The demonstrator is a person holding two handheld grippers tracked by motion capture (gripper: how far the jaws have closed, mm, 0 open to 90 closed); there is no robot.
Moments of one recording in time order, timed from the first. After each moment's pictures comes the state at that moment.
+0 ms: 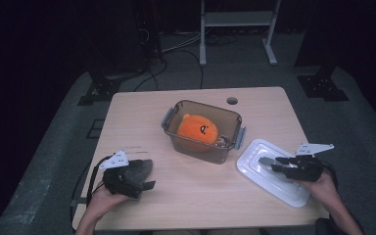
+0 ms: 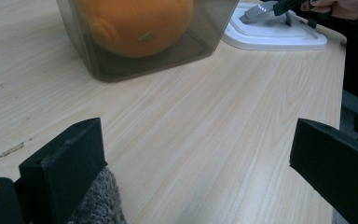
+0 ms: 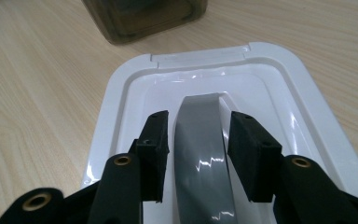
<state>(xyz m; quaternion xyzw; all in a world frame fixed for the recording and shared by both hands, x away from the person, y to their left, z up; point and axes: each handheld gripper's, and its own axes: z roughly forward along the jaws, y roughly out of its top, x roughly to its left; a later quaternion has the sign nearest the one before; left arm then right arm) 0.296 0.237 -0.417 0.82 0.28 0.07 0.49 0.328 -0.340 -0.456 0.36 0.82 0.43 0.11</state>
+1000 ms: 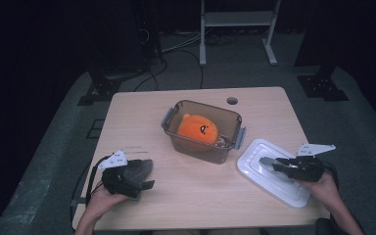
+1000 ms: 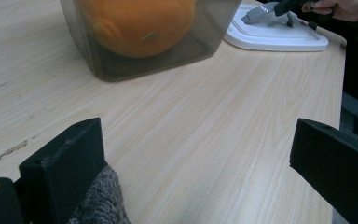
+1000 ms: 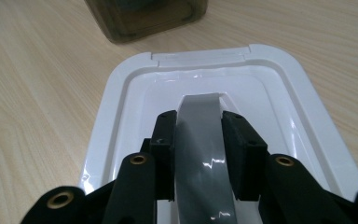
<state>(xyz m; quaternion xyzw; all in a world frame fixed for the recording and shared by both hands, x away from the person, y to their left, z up) 0.296 0.240 -0.417 0.82 0.29 0.07 0.49 0.326 -0.342 -0.454 0.35 0.82 0.43 0.12</state>
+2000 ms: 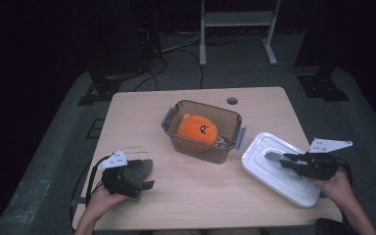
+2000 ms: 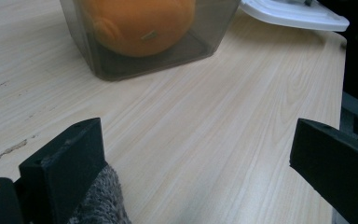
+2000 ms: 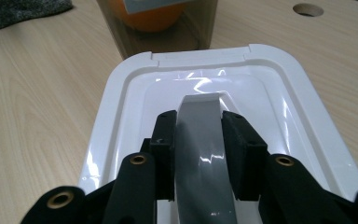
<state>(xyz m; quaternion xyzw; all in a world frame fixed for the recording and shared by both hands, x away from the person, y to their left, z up) 0.296 0.240 -0.417 0.82 0.29 0.07 0.49 0.310 -0.352 -0.411 0.33 0.82 0.44 0.14</state>
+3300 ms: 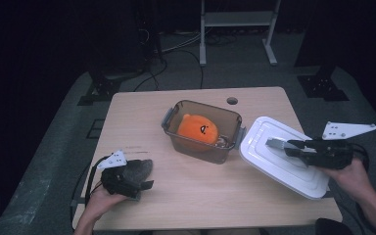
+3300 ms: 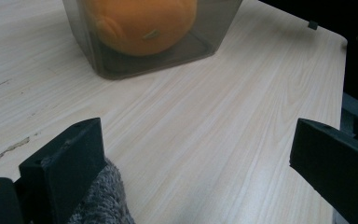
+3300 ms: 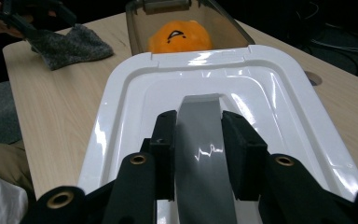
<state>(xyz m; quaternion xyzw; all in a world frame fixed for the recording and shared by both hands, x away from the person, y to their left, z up) 0.297 0.243 -0.418 0.82 0.29 0.07 0.49 0.299 -0.341 -0.329 0.27 0.82 0.48 0.14</state>
